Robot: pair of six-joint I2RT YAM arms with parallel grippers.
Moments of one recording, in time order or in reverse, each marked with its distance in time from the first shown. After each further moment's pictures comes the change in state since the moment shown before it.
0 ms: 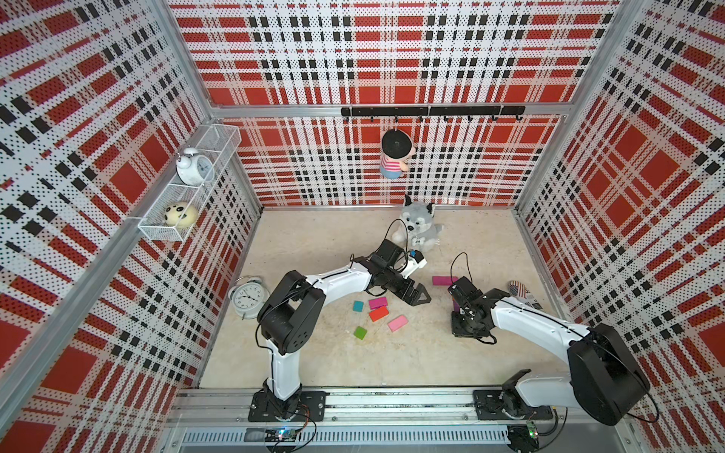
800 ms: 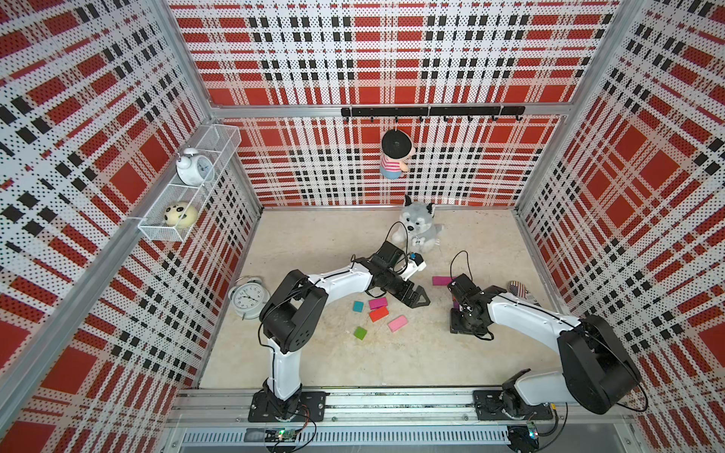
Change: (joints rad) left arm 0.001 0.018 0.000 -0.022 0.004 0.010; right arm -0.029 0.042 0.026 0.027 0.003 0.000
